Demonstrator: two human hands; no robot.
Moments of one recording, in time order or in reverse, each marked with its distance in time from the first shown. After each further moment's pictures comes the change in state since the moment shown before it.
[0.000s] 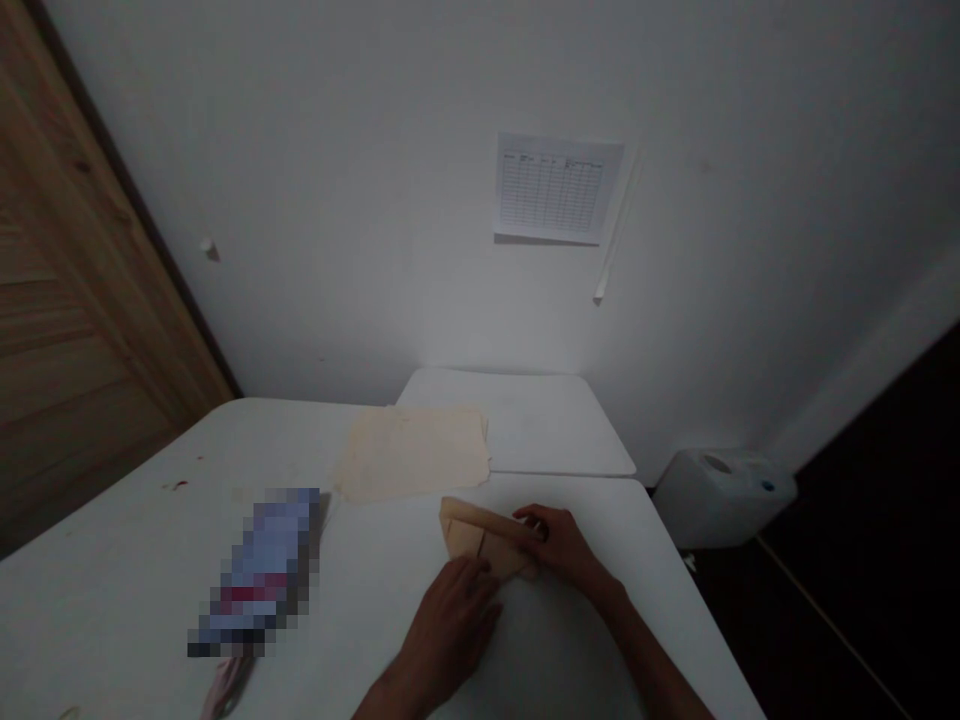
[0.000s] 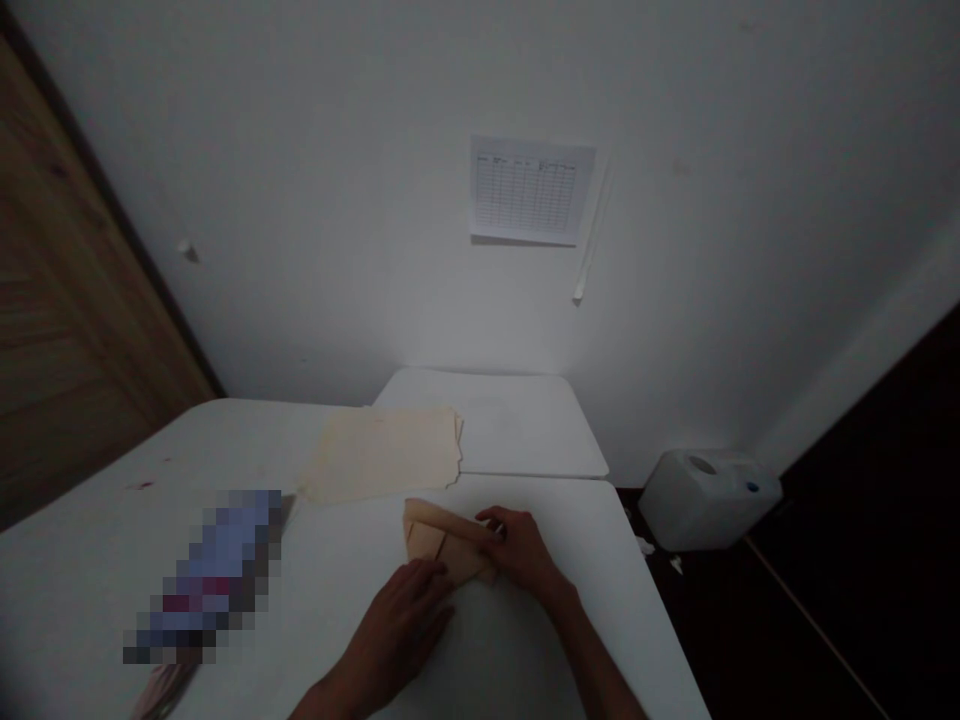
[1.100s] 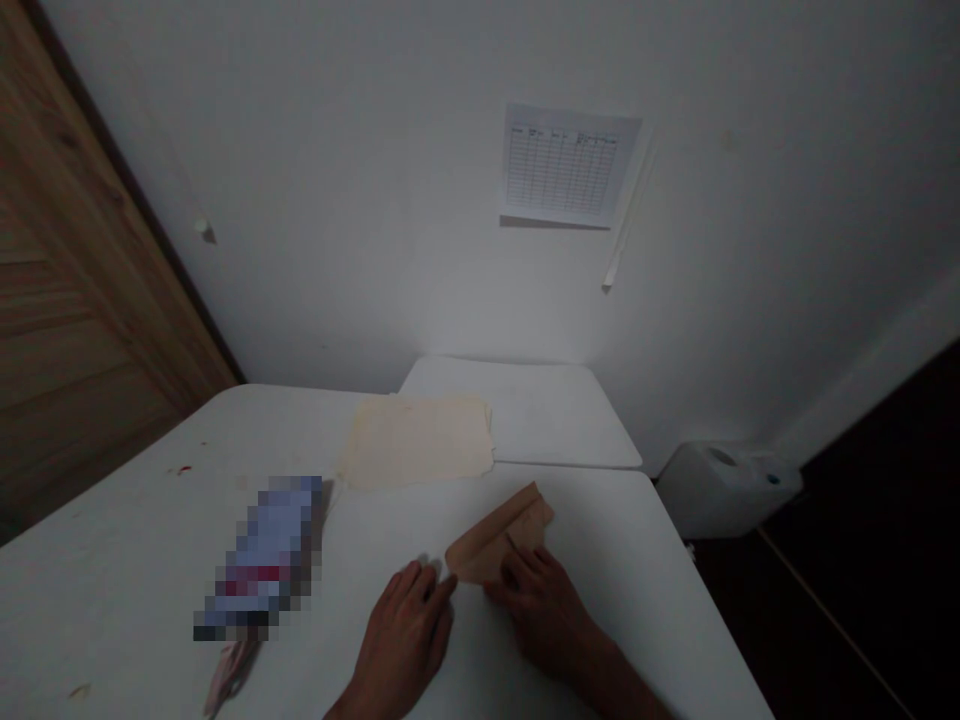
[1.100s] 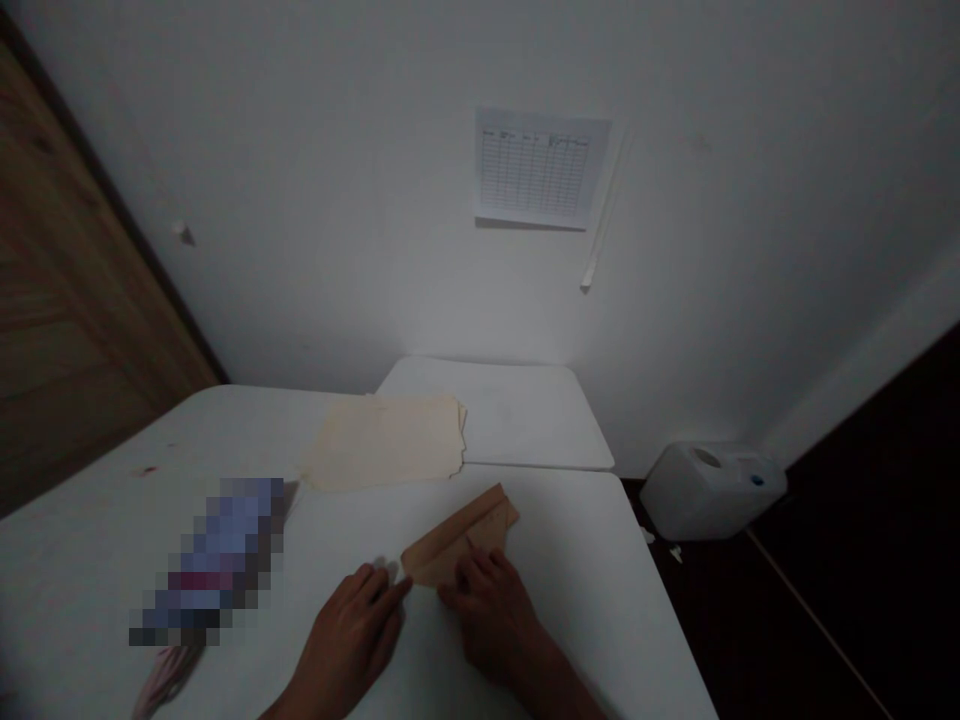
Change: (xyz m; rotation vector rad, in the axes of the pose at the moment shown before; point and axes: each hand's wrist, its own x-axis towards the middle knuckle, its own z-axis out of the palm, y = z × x) left_hand -0.045 -0.027 -0.011 0.252 0.017 -0.110; right_hand -0.060 -0.043 0.042 -0.692 -0.180 -0.393
